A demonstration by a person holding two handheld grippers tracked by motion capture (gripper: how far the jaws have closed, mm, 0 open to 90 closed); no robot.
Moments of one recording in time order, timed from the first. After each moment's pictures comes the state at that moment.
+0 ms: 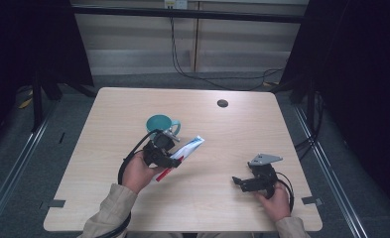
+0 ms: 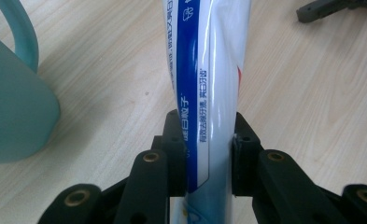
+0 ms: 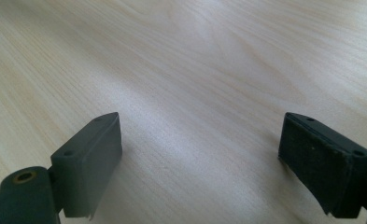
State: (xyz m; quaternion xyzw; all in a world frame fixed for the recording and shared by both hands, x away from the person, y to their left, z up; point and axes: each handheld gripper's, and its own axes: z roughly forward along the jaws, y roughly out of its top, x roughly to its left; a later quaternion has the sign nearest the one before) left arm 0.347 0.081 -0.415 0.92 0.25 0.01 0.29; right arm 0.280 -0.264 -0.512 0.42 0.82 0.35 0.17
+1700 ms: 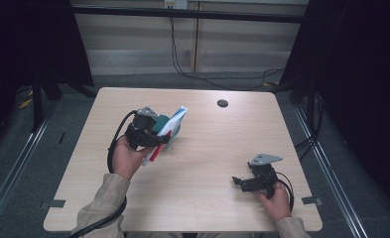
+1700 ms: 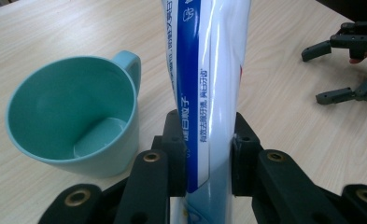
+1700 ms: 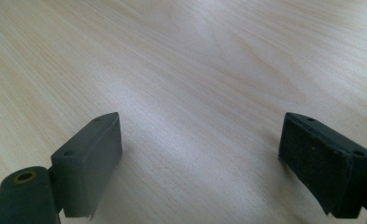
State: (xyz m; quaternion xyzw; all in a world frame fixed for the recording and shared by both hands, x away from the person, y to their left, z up) left arm 0.370 0.121 -0.376 0.86 0.32 0.07 0.38; right arm 0.280 -0.264 -0.512 0.42 0.82 0.35 0.17
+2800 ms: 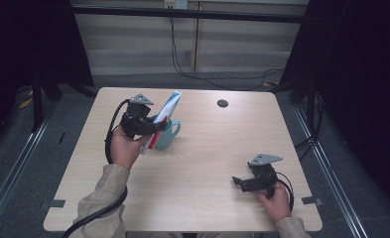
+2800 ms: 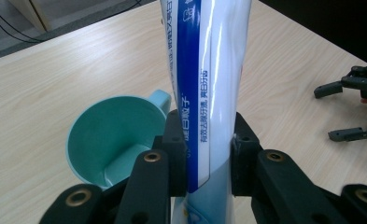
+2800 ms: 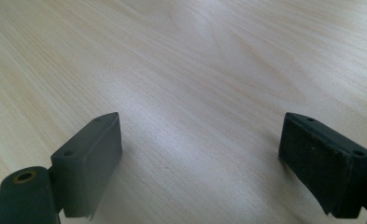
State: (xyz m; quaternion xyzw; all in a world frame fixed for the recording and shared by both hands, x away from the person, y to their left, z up) left arm 0.384 0.129 -0.353 0.84 0.34 0.10 0.41; right arm 0.280 -0.264 -0.512 0.42 0.82 0.35 0.17
